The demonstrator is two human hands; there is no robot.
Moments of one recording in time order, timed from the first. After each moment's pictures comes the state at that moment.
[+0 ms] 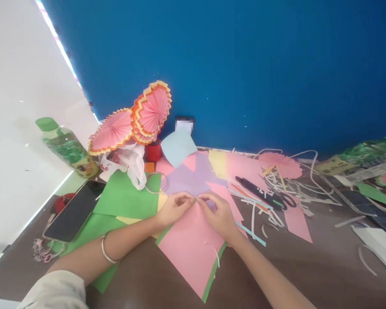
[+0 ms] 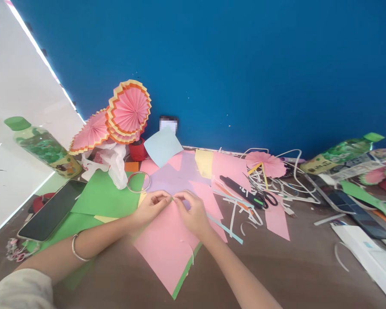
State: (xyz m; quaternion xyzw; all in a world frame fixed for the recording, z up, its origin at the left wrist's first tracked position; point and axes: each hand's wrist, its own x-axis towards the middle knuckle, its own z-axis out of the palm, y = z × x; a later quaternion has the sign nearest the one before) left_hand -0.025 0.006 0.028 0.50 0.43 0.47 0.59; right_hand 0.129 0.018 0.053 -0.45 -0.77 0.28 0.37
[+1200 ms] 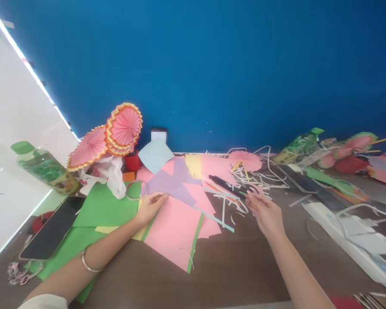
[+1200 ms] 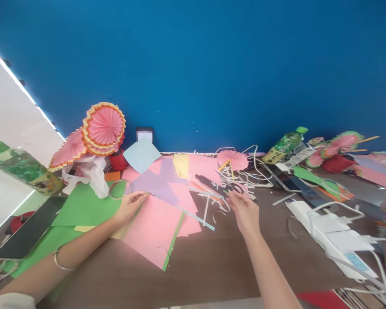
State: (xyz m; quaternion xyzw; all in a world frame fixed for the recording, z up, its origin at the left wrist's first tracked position) left_hand -0.025 0.014 0.016 0.51 0.49 0.48 0.52; right_hand 0.321 0.025 0.034 -0.62 -0.33 0.36 0.62
